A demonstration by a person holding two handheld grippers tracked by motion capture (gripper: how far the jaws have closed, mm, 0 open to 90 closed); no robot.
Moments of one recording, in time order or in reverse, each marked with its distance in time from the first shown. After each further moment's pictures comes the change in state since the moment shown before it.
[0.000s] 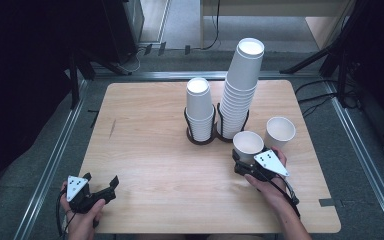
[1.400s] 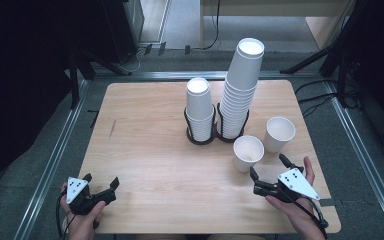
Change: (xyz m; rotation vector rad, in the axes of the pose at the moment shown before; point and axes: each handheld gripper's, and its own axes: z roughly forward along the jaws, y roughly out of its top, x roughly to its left) left arm -0.001 -0.003 -0.002 -0.012 -0.016 0.005; right arm -0.022 0.006 -0.075 -0.015 0.011 -0.031
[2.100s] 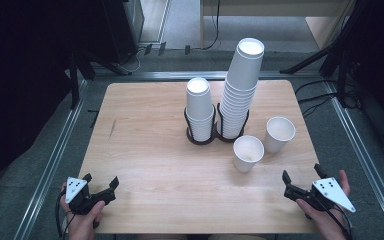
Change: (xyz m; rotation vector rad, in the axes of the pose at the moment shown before) left arm 0.002 0.000 0.000 -0.003 -0.003 -0.016; right arm -0.064 -0.026 -0.041 0.041 -0.197 0.053
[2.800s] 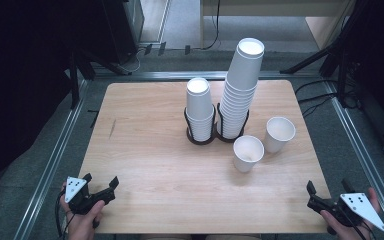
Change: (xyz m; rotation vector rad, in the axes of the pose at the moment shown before) left arm 0.001 0.000 0.001 0.003 -0.003 -0.012; right arm -0.044 -0.016 -0.040 0.040 -0.130 0.046
